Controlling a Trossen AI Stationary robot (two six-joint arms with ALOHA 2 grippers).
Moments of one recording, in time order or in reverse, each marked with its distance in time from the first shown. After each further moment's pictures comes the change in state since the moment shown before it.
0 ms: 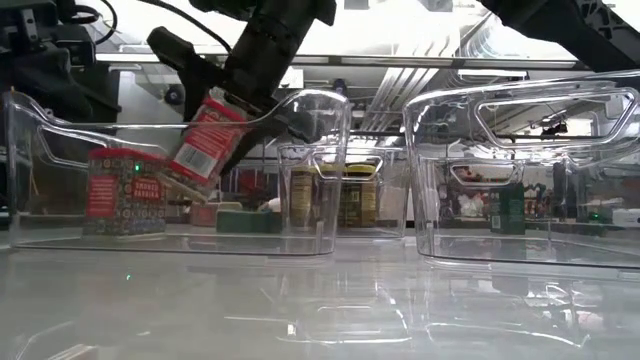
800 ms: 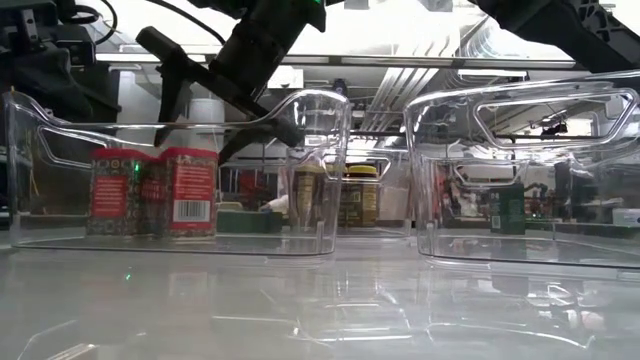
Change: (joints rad) left arm 0.000 0.000 0.000 0.000 0.000 -0.001; right arm -0.012 0.019 0.000 0.128 0.100 -0.002
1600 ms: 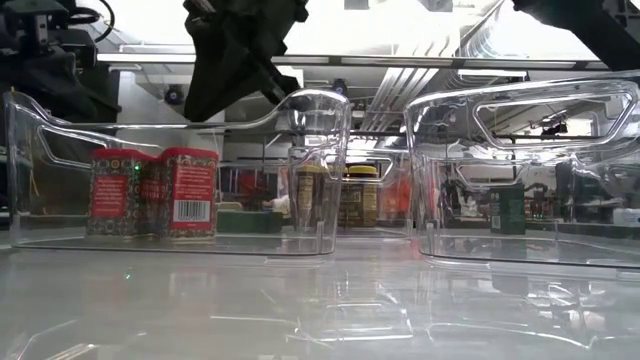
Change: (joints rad) left arm 0.000 0.001 0.000 0.015 -0.052 -0.069; right arm 0.074 -0.072 0.016 -0.149 -0.133 -0.662
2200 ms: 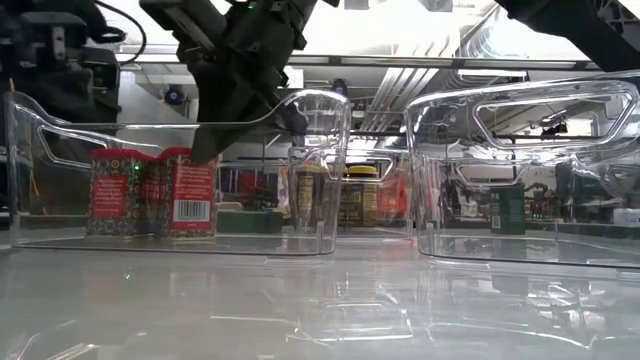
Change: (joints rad) left arm -0.121 0.171 -0.066 0.142 0.051 -0.064; right arm 0.002 0.058 0.000 -0.034 -0.011 -0.097
